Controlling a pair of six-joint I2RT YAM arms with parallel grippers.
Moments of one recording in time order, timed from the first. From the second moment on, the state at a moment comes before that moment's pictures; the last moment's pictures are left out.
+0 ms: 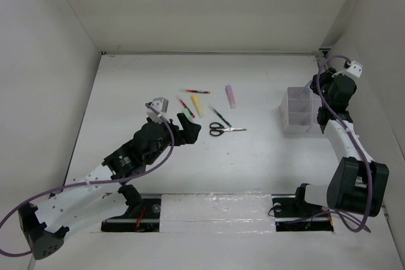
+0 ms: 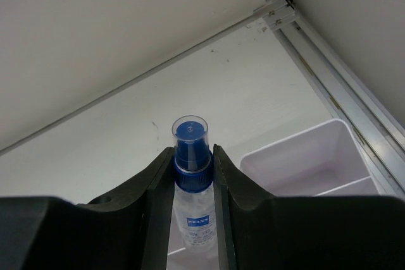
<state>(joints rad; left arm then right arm) -0.88 0.73 0.67 -0.26 -0.34 -0.70 -0.22 1.27 0.82 0.32 0.03 0.38</state>
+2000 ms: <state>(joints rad) -0.88 0.77 0.65 -0.19 -0.24 -0.68 -0.31 1.41 0.90 0.40 0.12 0.35</state>
